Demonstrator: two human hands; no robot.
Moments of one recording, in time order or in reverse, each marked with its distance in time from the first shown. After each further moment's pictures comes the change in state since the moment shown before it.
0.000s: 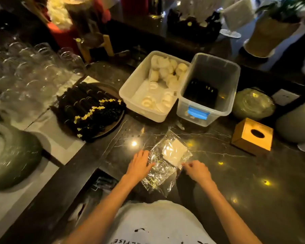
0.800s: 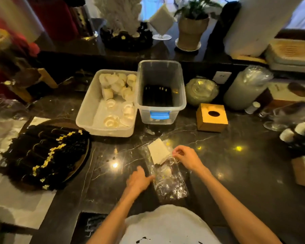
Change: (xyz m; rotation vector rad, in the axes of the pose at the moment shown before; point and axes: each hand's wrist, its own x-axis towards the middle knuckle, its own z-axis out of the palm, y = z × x) left_hand 0.021 0.052 0.001 0.005 -0.389 -0.141; right_hand -0.002 0.017 -0.039 0.409 0.234 -0.057
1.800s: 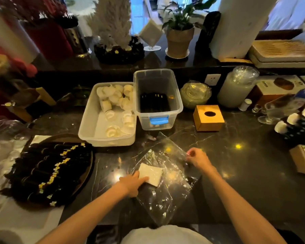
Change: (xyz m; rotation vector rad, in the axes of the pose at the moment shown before) left_hand 0.025 -0.040 -0.056 0.954 -0.243 0.432; right_hand -0.009 0.013 -0.009 0.038 0.127 0.327
